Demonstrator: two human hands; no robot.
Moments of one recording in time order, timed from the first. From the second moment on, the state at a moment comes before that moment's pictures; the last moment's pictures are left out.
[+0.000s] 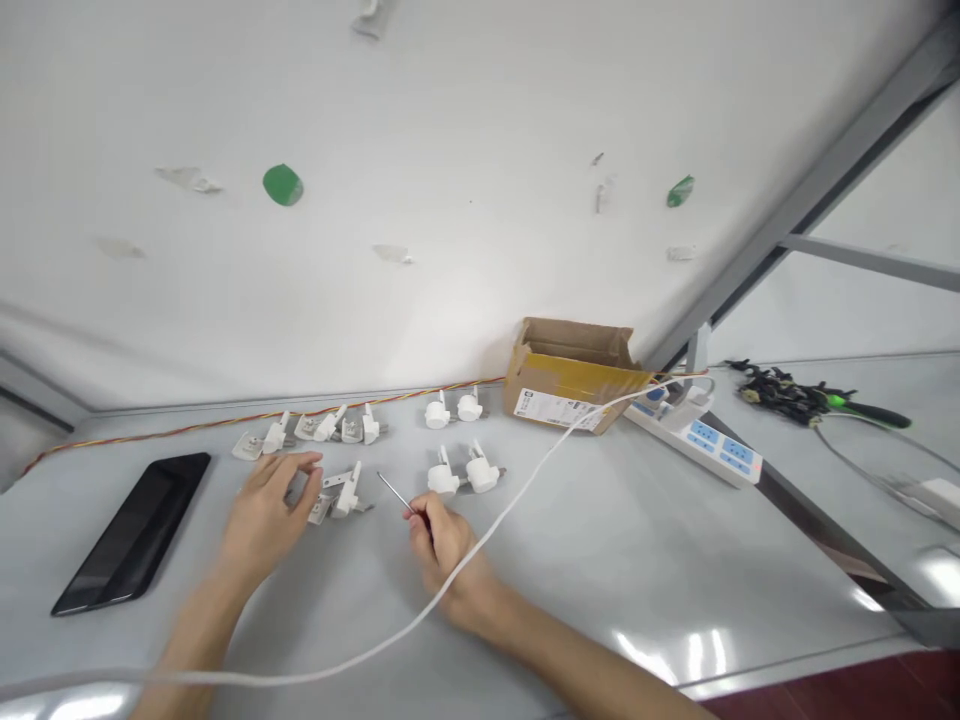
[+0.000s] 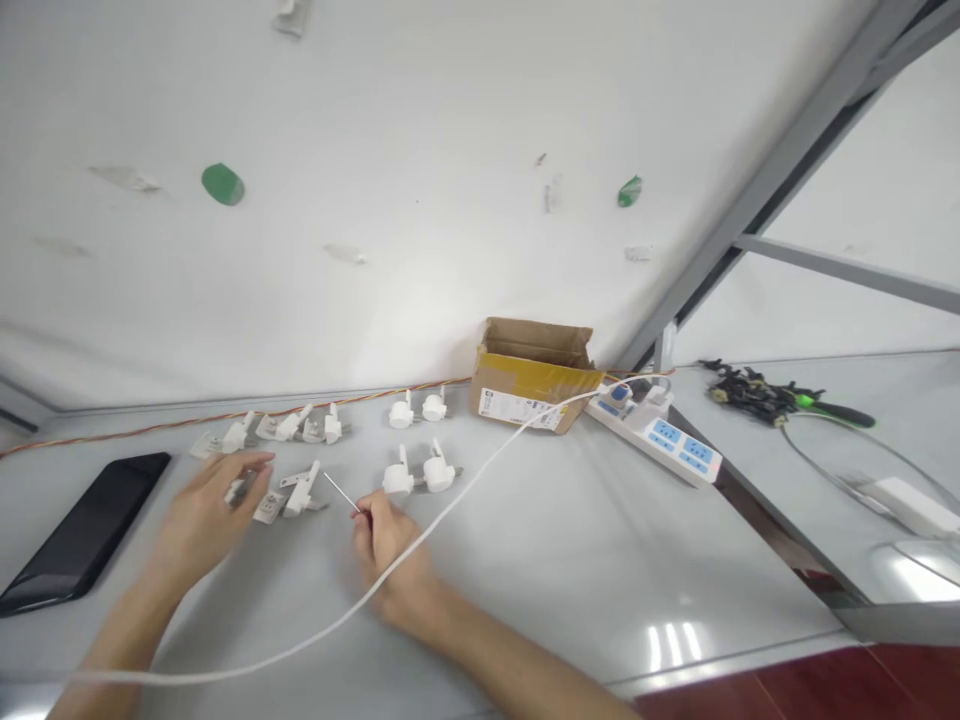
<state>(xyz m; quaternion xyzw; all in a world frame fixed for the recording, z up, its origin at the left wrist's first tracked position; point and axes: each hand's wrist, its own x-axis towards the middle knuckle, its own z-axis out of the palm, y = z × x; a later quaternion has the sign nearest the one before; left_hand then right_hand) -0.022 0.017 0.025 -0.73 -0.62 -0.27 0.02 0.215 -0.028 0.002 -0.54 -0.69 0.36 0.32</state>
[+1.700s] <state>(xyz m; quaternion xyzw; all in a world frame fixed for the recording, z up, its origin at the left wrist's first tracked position) -0.003 -0.001 0.050 -0.66 -0.63 -0.32 -0.26 0.172 0.006 -0.003 -0.49 -0.72 0.25 0.43</state>
